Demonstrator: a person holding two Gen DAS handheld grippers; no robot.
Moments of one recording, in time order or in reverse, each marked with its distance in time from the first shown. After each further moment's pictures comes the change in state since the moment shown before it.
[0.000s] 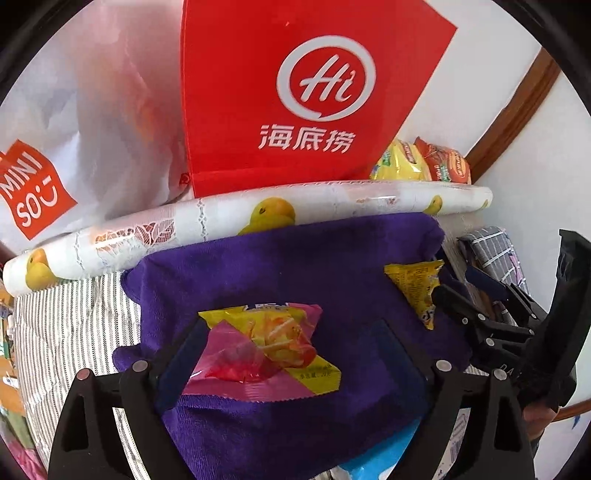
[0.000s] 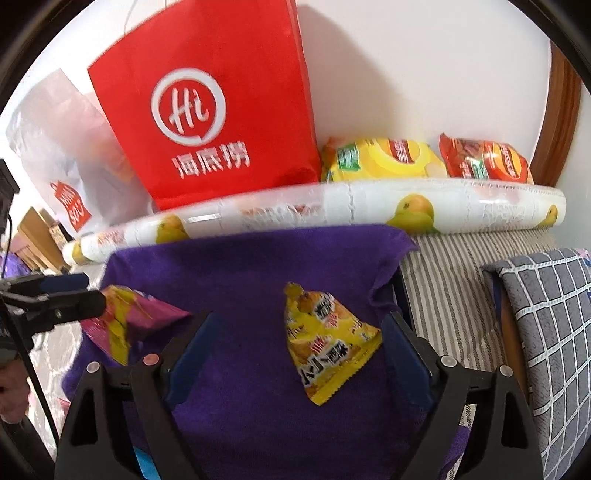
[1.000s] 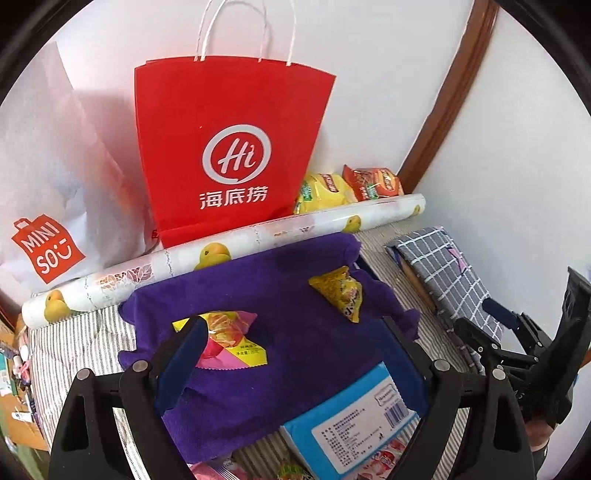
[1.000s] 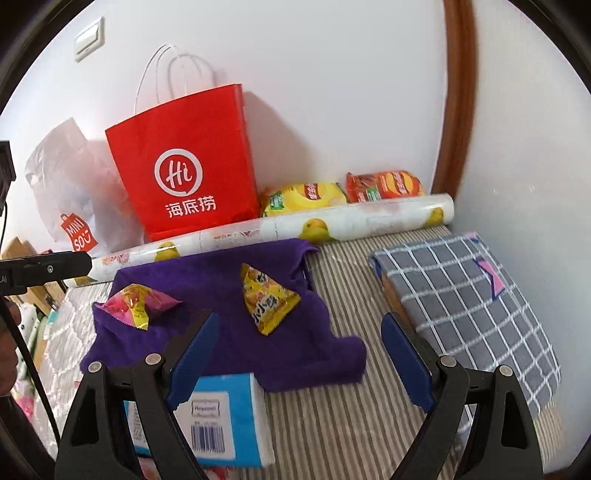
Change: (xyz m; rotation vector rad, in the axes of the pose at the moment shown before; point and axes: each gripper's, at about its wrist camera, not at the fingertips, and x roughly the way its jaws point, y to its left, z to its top) left arm -0.093 -0.050 -0.020 0.141 -0.141 -0.097; right arm -0.146 -0.011 -0.057 0.102 -0.152 -0.193
